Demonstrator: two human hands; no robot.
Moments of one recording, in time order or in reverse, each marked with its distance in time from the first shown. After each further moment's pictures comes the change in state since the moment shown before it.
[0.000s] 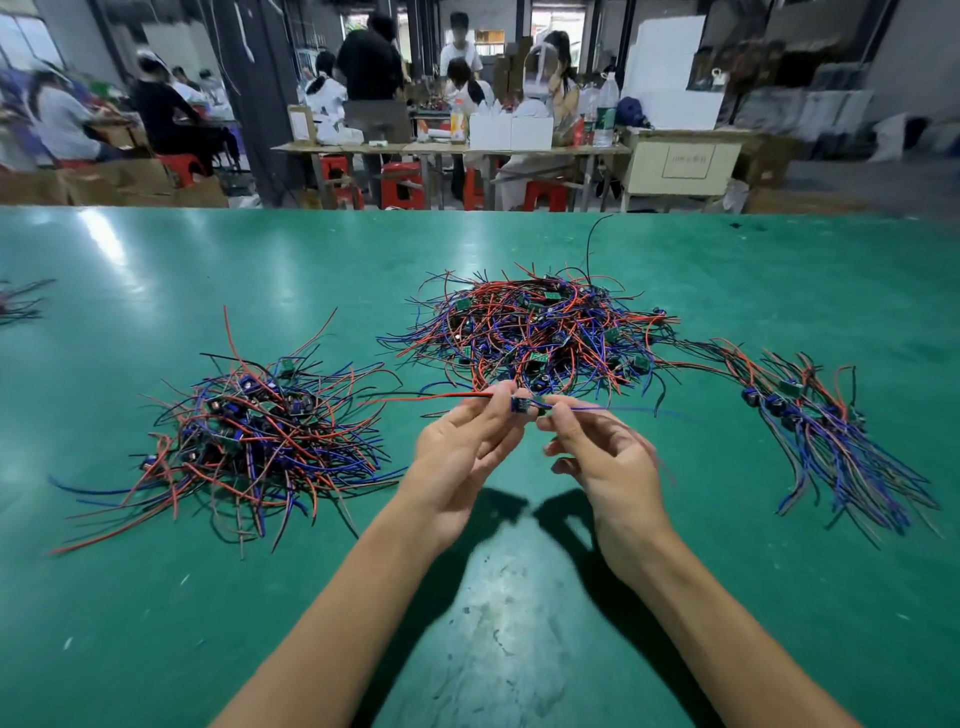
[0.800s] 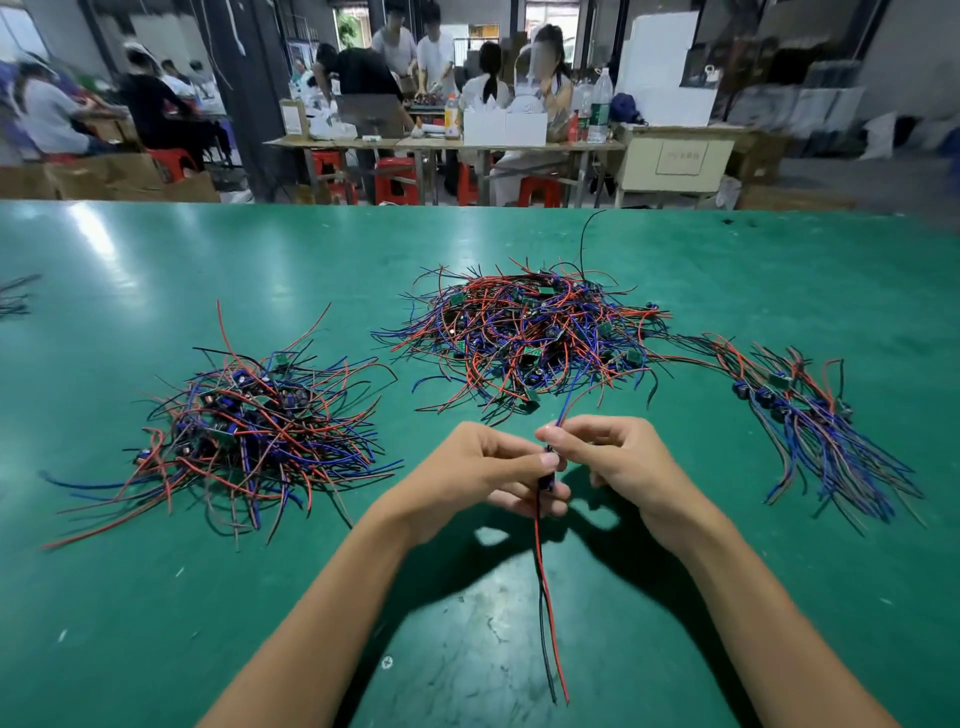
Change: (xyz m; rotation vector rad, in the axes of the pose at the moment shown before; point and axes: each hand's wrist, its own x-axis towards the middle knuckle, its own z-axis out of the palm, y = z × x) left_hand -0.003 0.001 -0.016 0.683 -0.428 -0.188; right_hand 0.015 -0.016 -0.038 -0.402 -0.296 0.066
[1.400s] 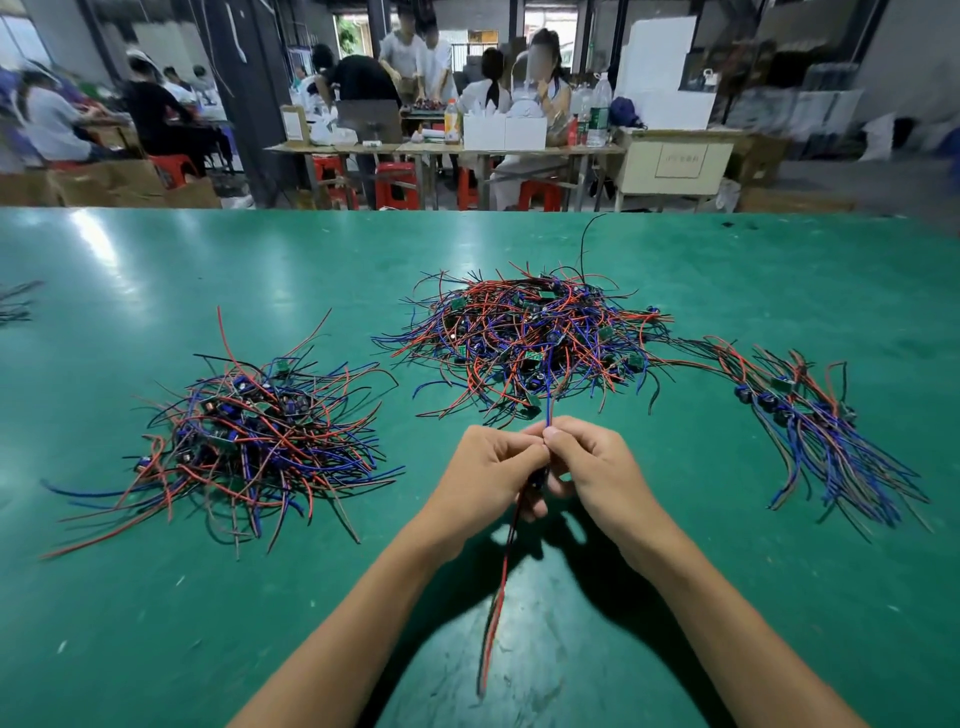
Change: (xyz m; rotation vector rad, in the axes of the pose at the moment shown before) left_hand 0.011 -0.004 0.022 0.087 0.296 0.118; right_hand 0.005 0.010 0.029 -0.003 0.057 -0.036
